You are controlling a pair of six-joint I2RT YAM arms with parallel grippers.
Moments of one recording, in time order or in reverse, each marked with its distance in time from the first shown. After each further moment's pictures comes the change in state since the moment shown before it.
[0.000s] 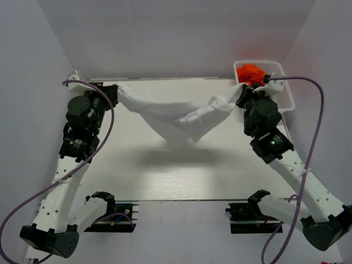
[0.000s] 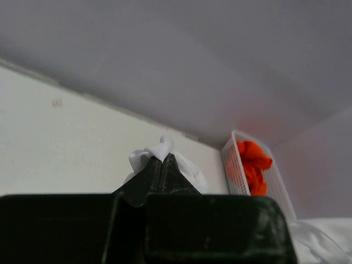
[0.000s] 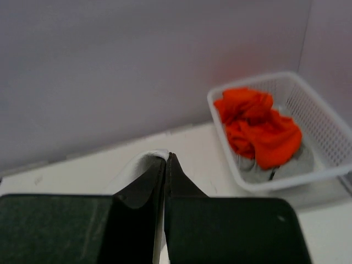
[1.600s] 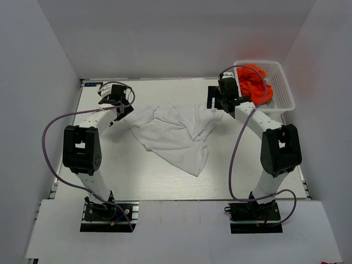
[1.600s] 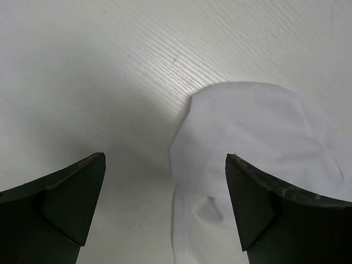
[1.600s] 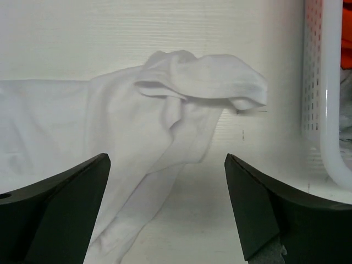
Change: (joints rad) left arm 0.105 0.877 0.220 -0.304 -0.301 -0.076; right arm -0.228 0.803 0.325 -0.249 -0.439 -0.023
